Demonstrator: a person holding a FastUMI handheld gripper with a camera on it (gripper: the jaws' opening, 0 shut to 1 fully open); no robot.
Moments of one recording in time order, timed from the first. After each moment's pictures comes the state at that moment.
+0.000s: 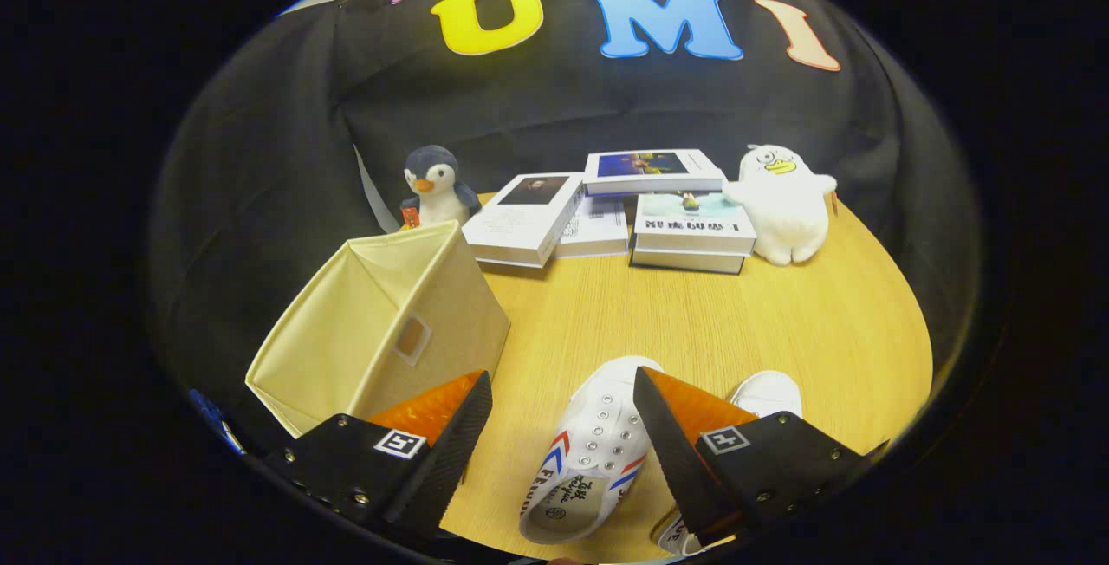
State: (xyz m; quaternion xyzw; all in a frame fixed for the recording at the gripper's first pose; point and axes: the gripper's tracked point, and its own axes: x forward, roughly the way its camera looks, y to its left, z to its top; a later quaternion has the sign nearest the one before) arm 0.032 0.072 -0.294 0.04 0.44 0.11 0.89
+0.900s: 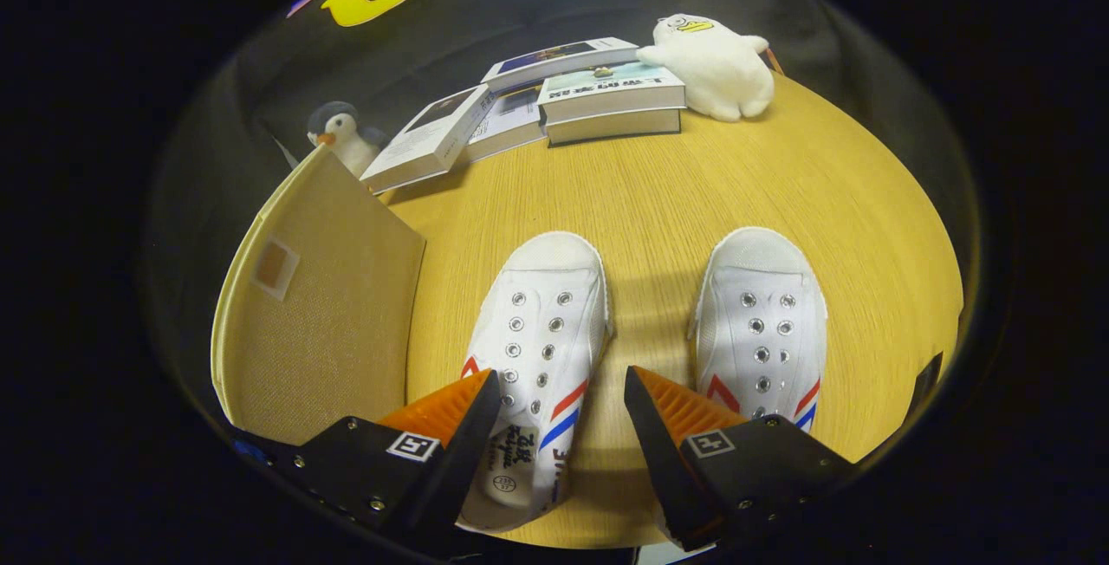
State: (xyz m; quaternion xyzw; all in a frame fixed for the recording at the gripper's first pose) arm -0.013 0.032 -0.374 0.13 0.55 0.03 0.82
